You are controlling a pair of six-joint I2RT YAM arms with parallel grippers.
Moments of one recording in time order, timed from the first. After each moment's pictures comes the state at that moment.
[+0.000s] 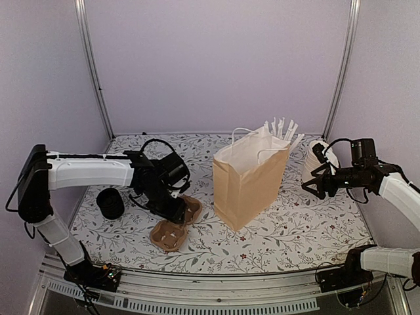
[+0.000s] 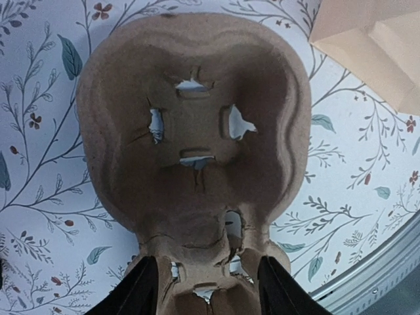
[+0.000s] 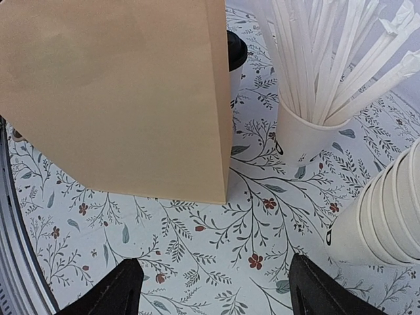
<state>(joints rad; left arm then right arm) -0.89 1.65 1.14 -0.82 0.02 -0.44 0.08 1.01 0.73 -0.50 -0.63 -0.46</state>
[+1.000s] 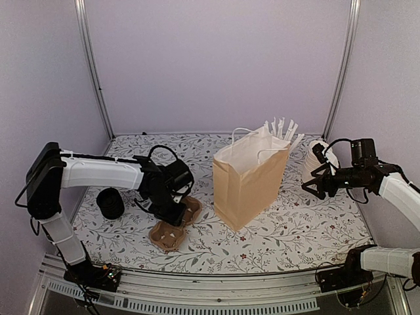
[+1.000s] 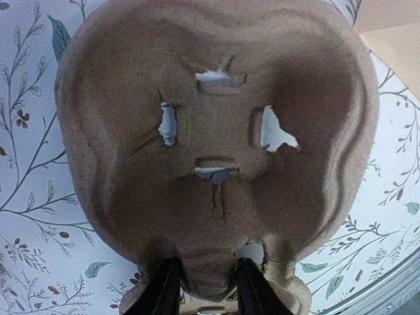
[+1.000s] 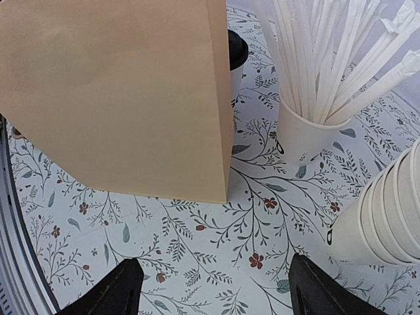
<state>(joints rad) -0.89 1.74 1.13 -0.80 -0.02 -0.45 0.08 1.01 0.73 -0.51 -0.63 -0.47</state>
